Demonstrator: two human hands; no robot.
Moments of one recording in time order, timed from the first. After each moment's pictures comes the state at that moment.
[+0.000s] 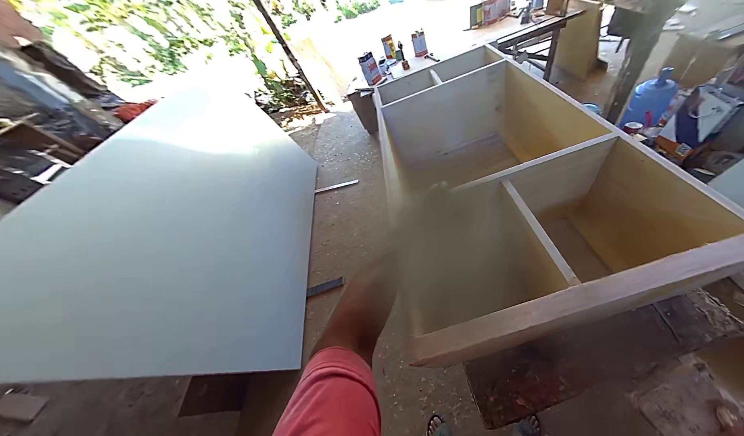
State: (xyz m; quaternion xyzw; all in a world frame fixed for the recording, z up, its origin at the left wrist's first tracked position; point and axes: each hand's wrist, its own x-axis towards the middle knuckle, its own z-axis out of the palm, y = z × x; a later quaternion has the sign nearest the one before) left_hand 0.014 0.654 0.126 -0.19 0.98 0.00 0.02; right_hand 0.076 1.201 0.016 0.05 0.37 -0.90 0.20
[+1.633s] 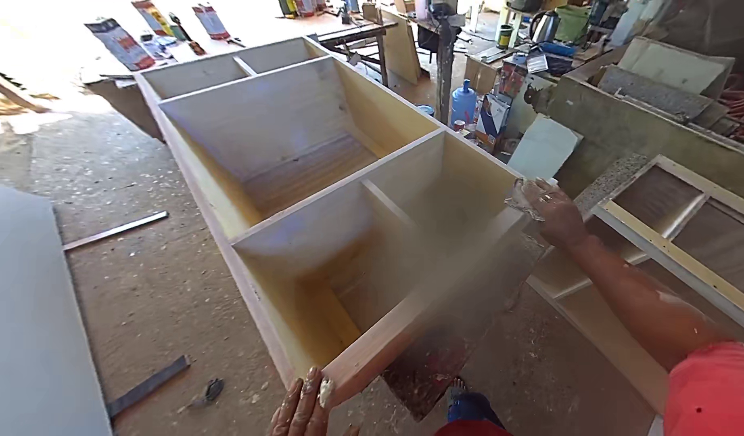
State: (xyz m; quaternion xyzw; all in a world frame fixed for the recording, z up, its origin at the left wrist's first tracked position) left_hand 0.292 0.822 0.075 -0.05 0.99 0.13 -0.09; right_hand -0.171 1.203 0.075 -0.34 0.91 -0.08 -0.22
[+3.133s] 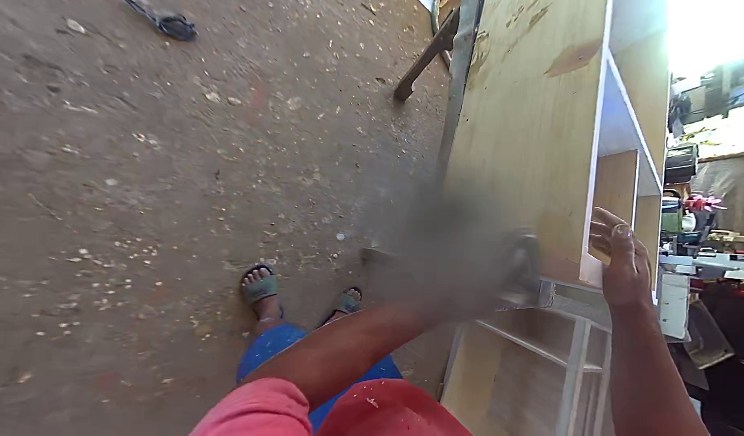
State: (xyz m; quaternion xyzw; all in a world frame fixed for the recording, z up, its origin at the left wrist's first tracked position) left_hand 0.266 0.837 -0.085 0.01 0.75 0.52 -0.41; right_hand 0.069 0.908 0.106 -0.45 0.88 -0.13 0.10
